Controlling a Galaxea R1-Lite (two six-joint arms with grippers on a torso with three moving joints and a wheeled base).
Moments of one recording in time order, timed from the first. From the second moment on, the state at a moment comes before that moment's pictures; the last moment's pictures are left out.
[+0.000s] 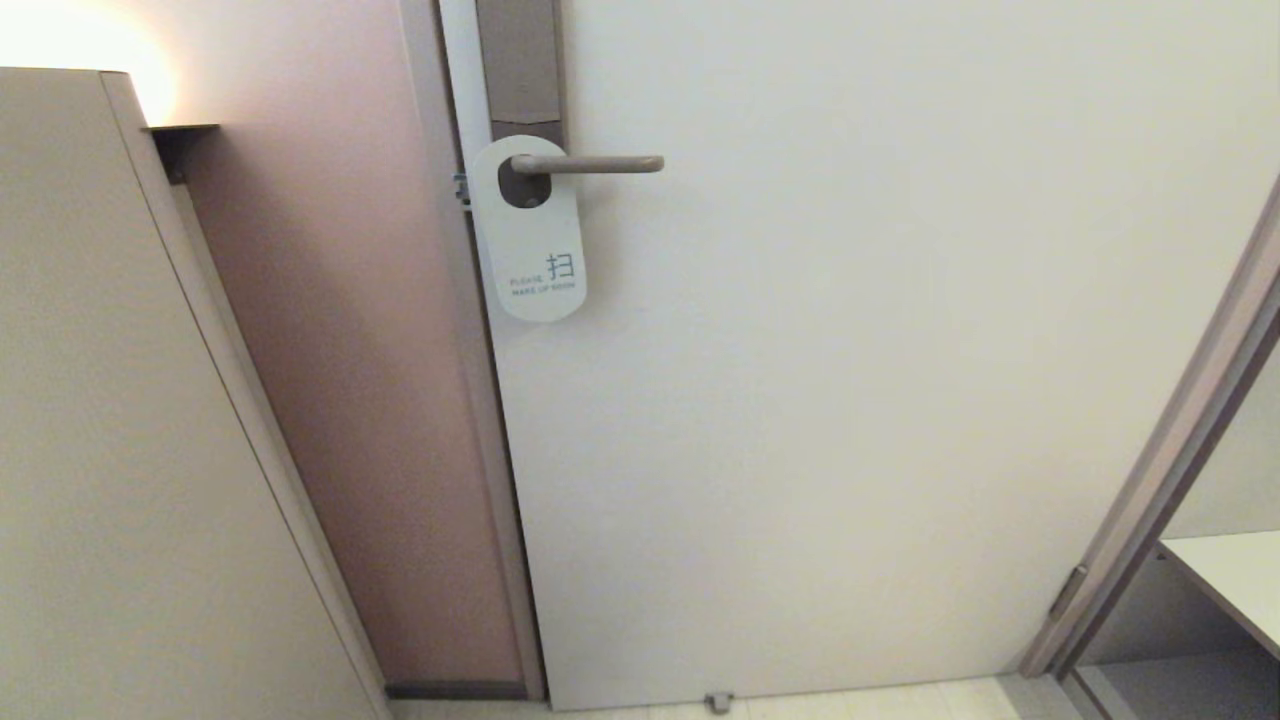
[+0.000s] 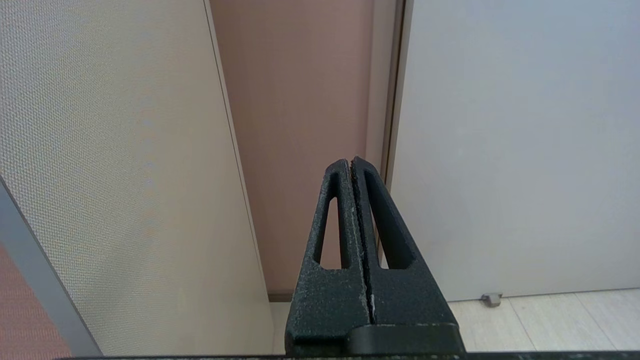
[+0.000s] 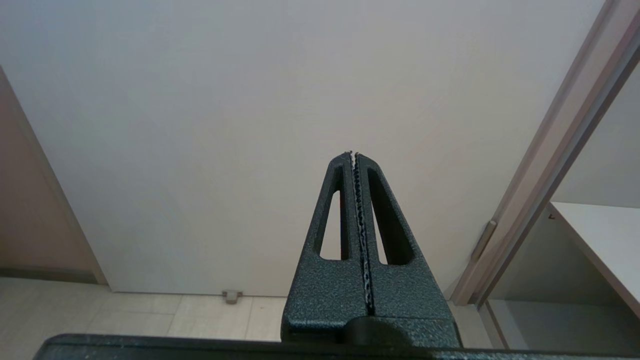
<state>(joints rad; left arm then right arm) 0.00 0.00 0.00 0.01 0.01 -0.01 0.00 0.00 0.00 0.00 0.00 -0.04</state>
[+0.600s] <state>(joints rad) 0.00 0.00 0.00 0.01 0.01 -0.01 0.00 0.00 0.00 0.00 0.00 -0.04</state>
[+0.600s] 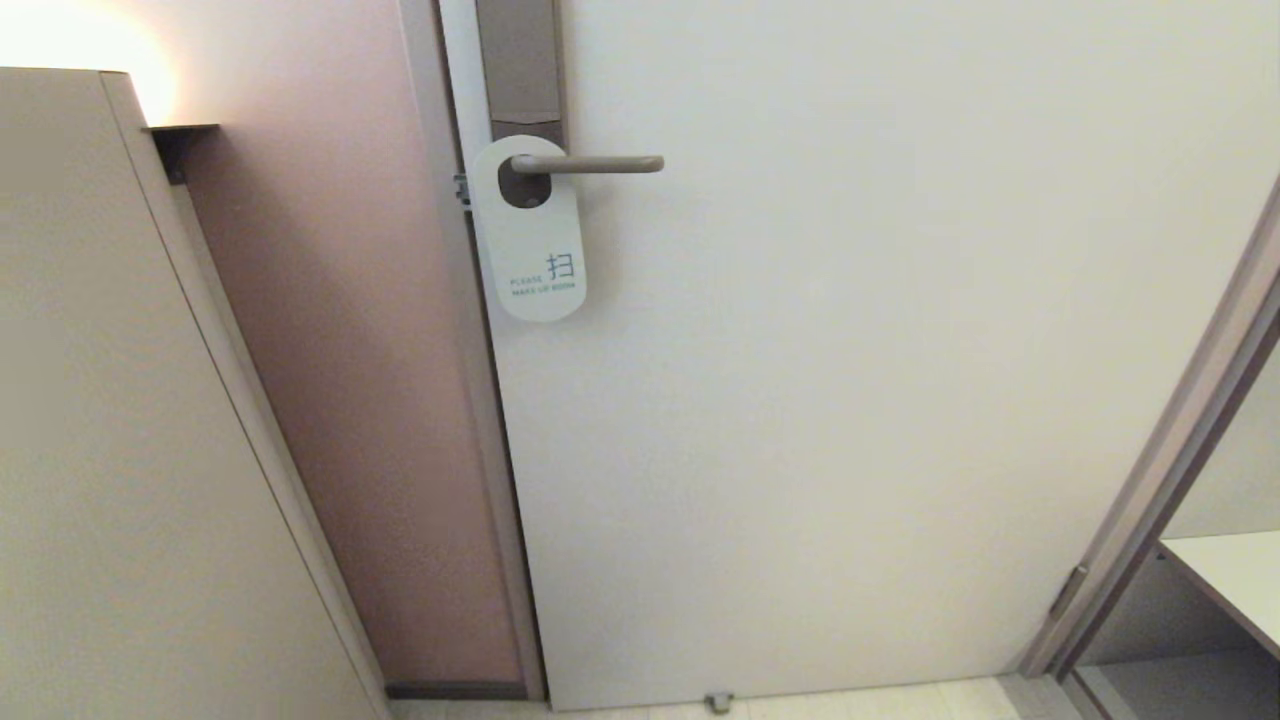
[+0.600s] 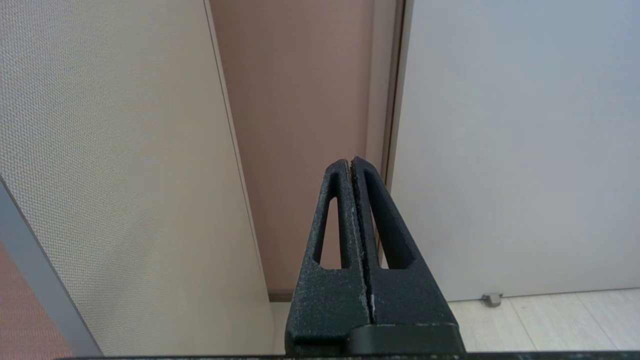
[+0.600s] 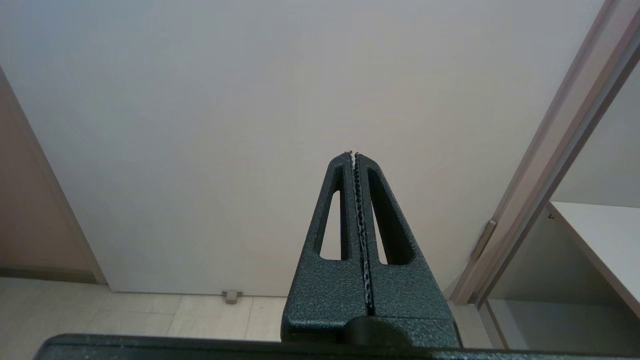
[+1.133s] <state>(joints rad) 0.00 0.00 -0.02 0.00 0.00 0.01 0.00 0.00 0.00 0.00 0.00 -0.04</state>
